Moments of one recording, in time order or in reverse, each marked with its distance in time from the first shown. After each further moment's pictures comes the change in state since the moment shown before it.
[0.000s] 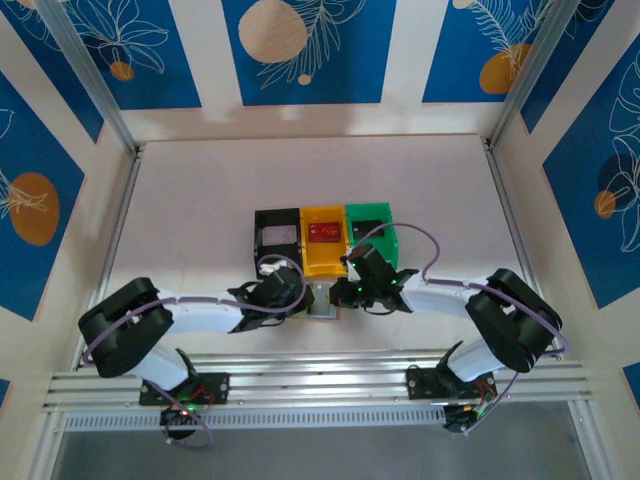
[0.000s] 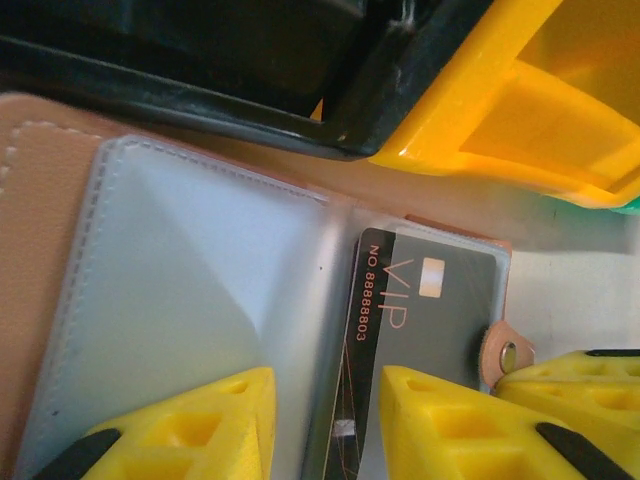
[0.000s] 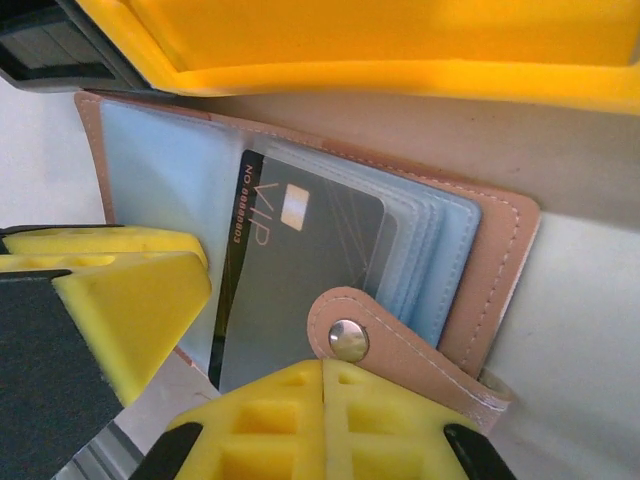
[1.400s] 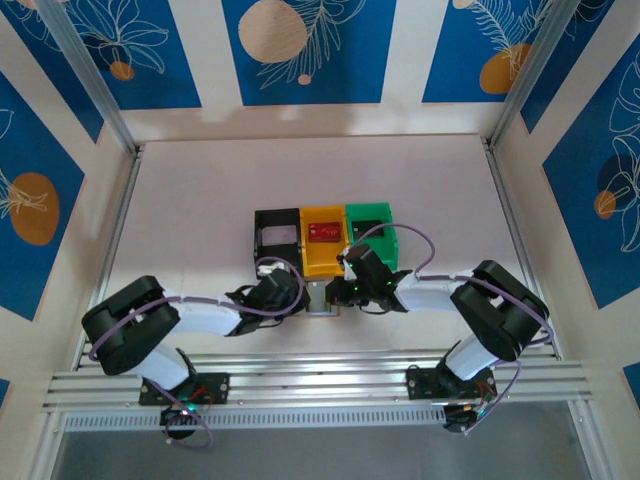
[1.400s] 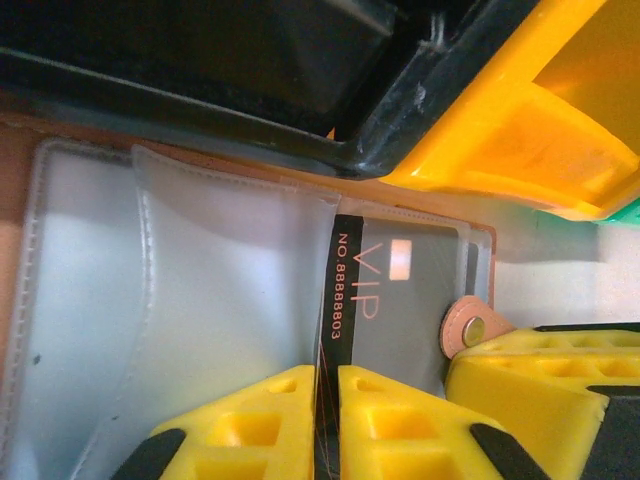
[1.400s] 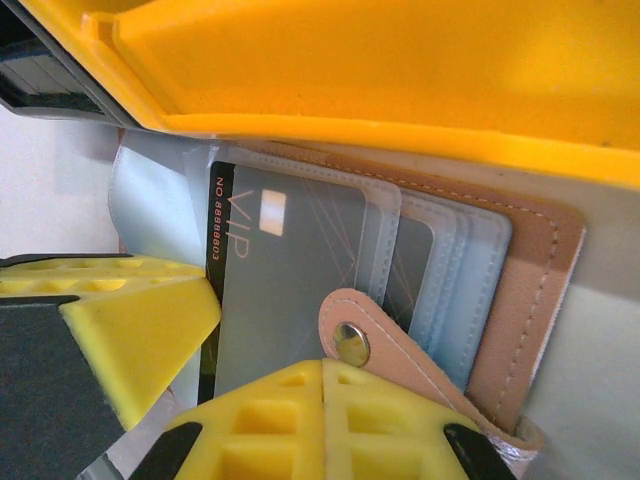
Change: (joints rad) left arm 0.019 0.019 -0.073 0.170 0.025 -0.003; right arm 0.000 0.080 -0.009 0.132 -0.004 0.011
